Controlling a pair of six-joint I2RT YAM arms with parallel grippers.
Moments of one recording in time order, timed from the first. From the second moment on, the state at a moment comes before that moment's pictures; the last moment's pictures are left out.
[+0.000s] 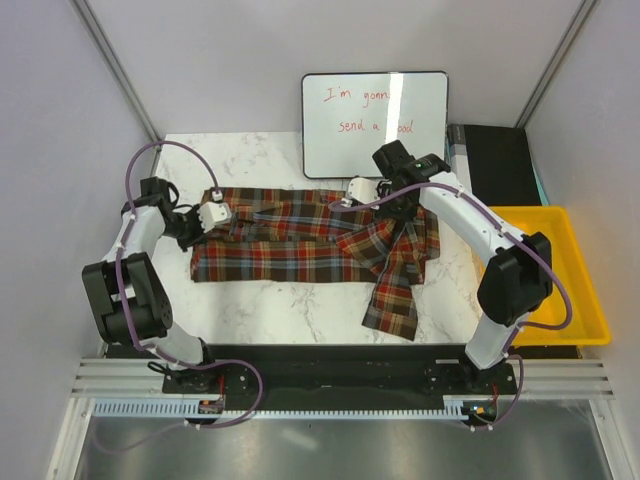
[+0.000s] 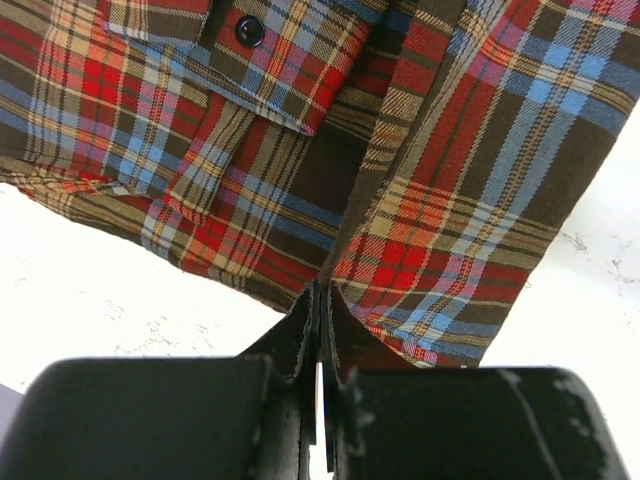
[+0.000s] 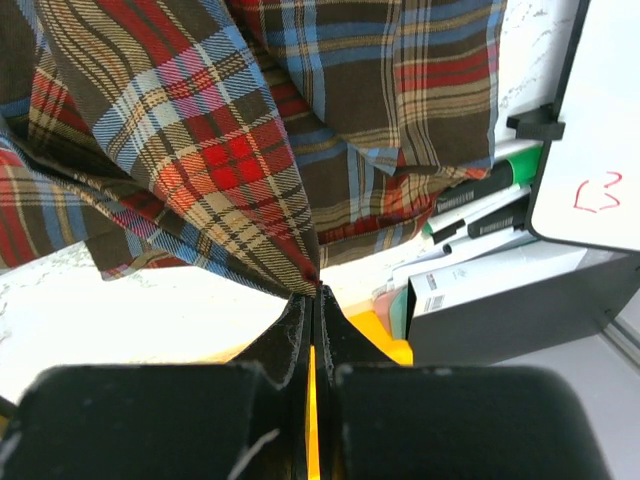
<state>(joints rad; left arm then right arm) 0.26 1.57 1.11 -0.81 0.52 1.42 0.49 1.75 1.61 -1.07 0.07 -0.92</state>
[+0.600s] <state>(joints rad) 0.25 1.63 1.12 -0.77 0.45 1.39 0.47 1.88 1.69 -1.01 0.07 -0.95</state>
